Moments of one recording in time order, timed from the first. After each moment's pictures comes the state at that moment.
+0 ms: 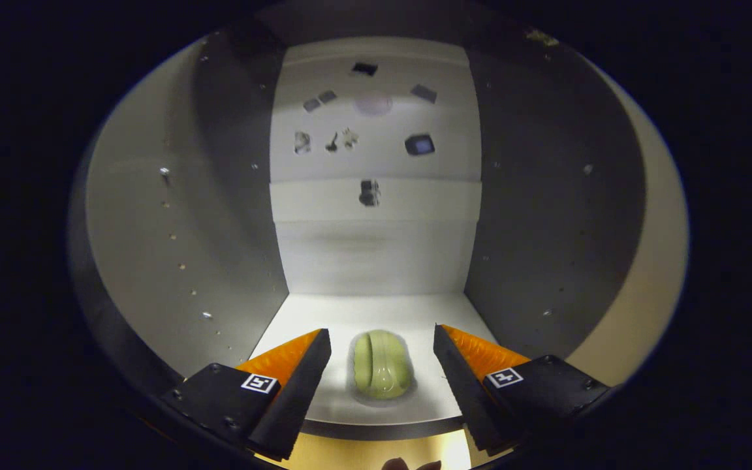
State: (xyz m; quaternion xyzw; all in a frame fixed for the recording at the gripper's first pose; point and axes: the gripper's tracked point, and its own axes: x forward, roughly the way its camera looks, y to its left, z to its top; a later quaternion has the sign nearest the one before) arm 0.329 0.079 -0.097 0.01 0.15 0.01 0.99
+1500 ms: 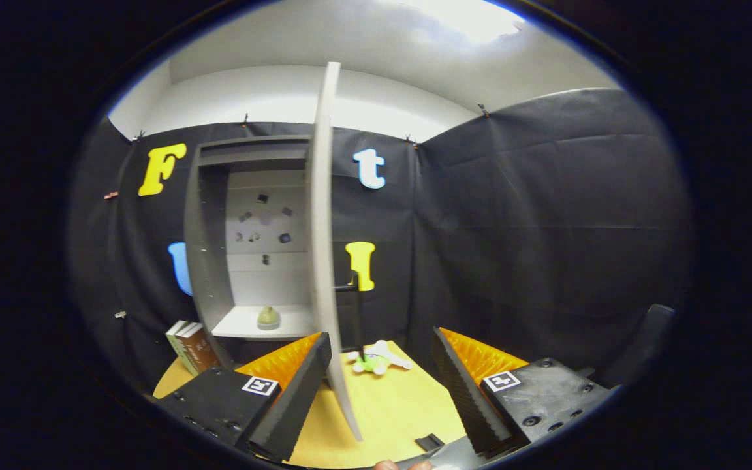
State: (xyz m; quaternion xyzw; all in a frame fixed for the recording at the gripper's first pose) arm -0.118 -0.188 0.007 0.04 0.02 -0.18 0.98
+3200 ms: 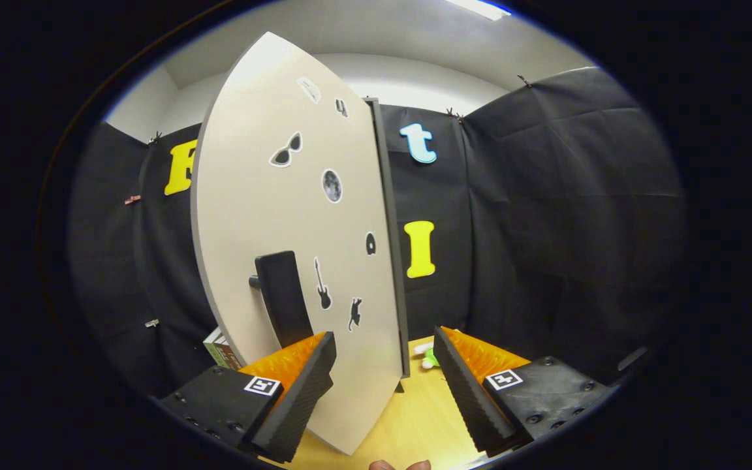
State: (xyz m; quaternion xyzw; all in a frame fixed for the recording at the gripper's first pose) arm 0.004 -0.033 -0.040 0.08 0.05 -0.06 0.99
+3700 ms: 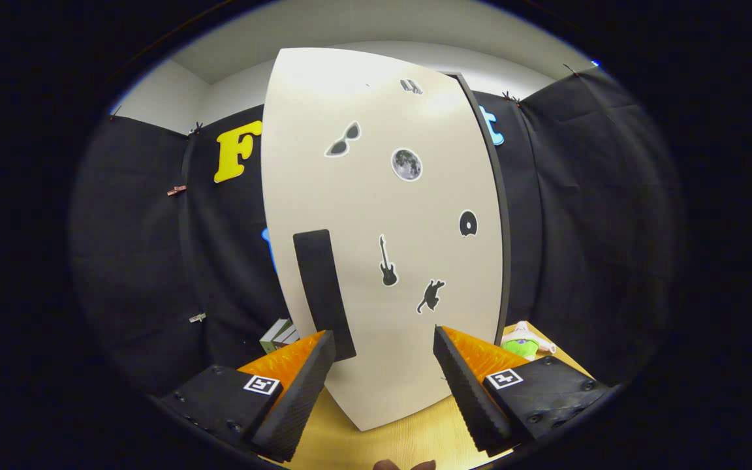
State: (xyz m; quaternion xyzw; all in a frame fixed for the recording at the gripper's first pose) arm 0.057 0.095 -0.041 0.08 0.06 0.05 0.99
